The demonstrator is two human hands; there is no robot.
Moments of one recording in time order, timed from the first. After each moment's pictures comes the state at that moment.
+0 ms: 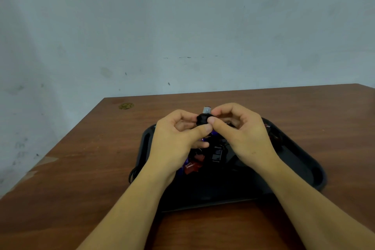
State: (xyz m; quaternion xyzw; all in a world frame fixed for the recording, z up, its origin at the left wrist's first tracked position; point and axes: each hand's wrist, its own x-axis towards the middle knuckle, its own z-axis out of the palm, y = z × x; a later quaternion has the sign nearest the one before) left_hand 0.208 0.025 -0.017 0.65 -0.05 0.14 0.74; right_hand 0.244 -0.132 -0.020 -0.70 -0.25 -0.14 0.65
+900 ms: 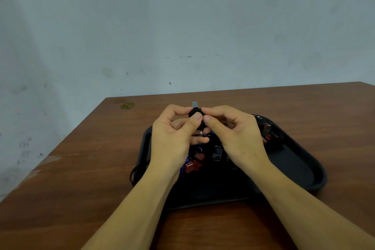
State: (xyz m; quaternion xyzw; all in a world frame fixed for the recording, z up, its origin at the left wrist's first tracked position) left_hand 0.205 0.016 -0.016 0.59 -0.06 0.21 0.78; right_hand 0.242 -0.117 -0.026 -0.68 -0.26 -0.16 0.67
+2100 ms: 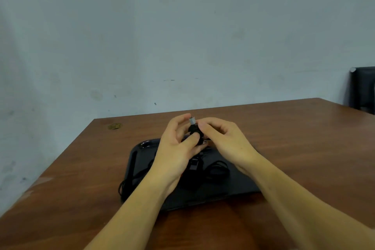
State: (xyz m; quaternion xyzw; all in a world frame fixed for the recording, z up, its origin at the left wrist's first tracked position) left_hand 0.188 -0.021 0.010 0.58 -0.10 0.09 0.80; right_hand 0.226 -0.163 0.014 -0.74 -0.24 -0.06 0.63
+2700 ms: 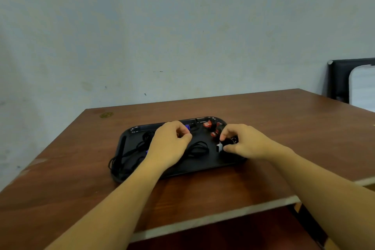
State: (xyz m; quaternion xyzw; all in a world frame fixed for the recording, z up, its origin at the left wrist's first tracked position) left_hand 0.176 -0.037 -0.003 0.90 -0.05 0.16 0.40; right_hand 0.220 -0.272 -0.012 -0.95 -0.19 -0.01 0.26
